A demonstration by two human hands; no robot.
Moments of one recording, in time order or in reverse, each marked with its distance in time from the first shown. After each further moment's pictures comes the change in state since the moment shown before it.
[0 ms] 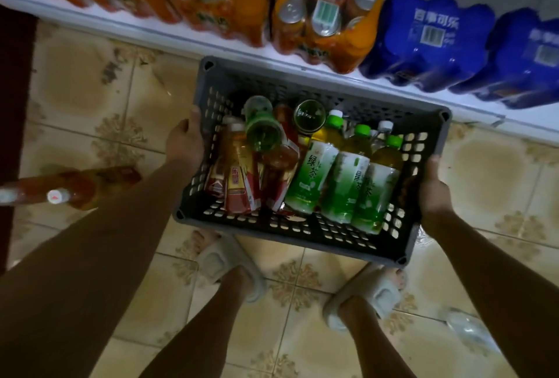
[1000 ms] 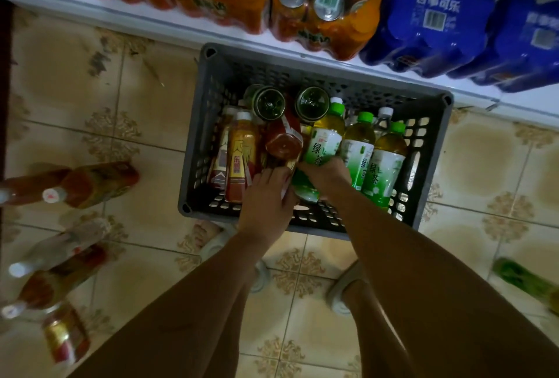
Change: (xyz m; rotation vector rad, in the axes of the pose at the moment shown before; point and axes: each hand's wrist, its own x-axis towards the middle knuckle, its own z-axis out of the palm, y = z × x) left_hand -0.113 -0.056 0.075 0.271 -0.251 0.674; right_hand -0.052 0.000 0.155 -0.530 -0.216 0.004
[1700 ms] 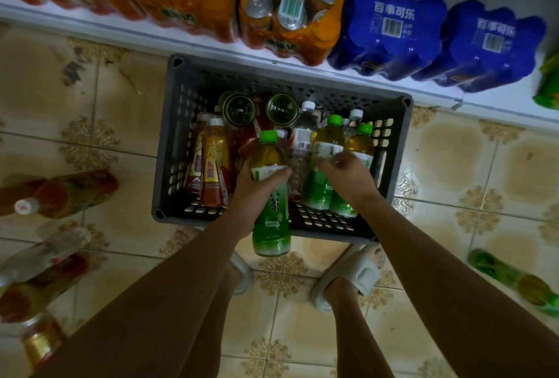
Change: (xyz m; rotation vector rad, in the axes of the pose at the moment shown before) left_hand 0.031 0.040 -0.003 -0.995 -0.198 -0.704; right_hand -0.035 0.026 -0.097 -0.029 -0.010 -0.301
